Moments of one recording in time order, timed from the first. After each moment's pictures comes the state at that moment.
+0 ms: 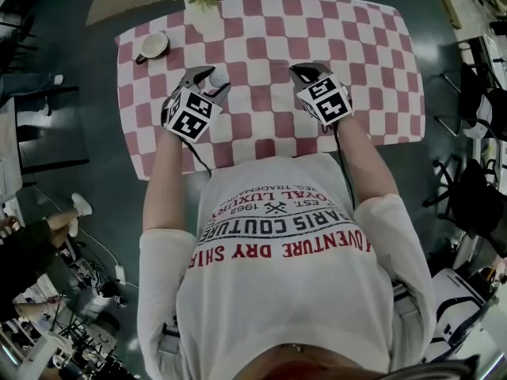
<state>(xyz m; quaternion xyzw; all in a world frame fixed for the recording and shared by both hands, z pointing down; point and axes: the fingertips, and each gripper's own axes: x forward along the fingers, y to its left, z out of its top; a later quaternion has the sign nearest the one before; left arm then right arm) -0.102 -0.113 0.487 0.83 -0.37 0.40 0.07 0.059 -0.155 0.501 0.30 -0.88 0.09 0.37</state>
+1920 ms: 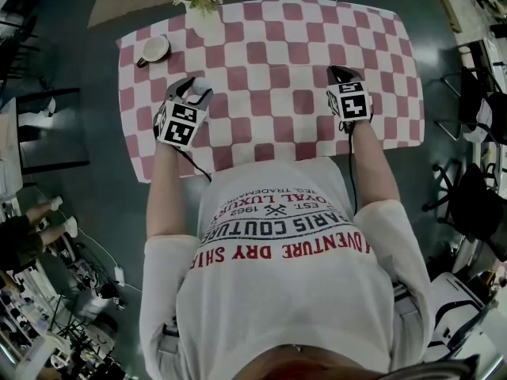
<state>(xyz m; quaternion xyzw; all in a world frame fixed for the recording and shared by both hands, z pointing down) -0.158 -0.108 0.506 0.79 -0.46 0.39 0.12 0.172 -0.201 0.513 0.46 -0.80 0.13 0.38</state>
